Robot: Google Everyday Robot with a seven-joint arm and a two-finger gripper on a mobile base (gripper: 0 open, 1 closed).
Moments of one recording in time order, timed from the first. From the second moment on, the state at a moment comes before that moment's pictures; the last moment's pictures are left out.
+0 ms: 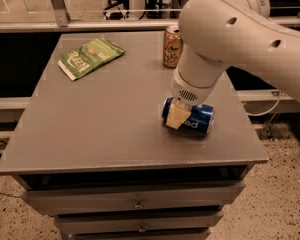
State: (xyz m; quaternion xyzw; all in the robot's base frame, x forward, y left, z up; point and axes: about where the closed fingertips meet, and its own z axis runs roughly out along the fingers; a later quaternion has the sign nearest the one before) arm 0.511 -0.085 0.843 -0.55 0.82 -0.01 0.15
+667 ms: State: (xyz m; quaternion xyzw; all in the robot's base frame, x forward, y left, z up) arm 0.533 -0.069 0.876 -0.56 0.79 0.07 0.23
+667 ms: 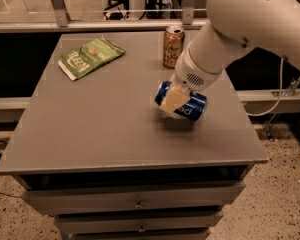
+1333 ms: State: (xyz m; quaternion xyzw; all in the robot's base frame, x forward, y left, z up) arm 0.549 -0.063 0.924 -0.58 0.70 0.21 0.37
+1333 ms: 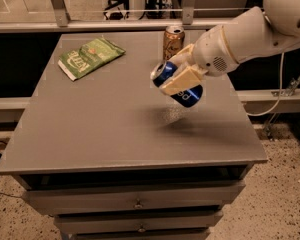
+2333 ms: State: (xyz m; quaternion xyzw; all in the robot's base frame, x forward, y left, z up) arm 0.545 -0.086 0.930 -0.51 0.58 0.41 0.49
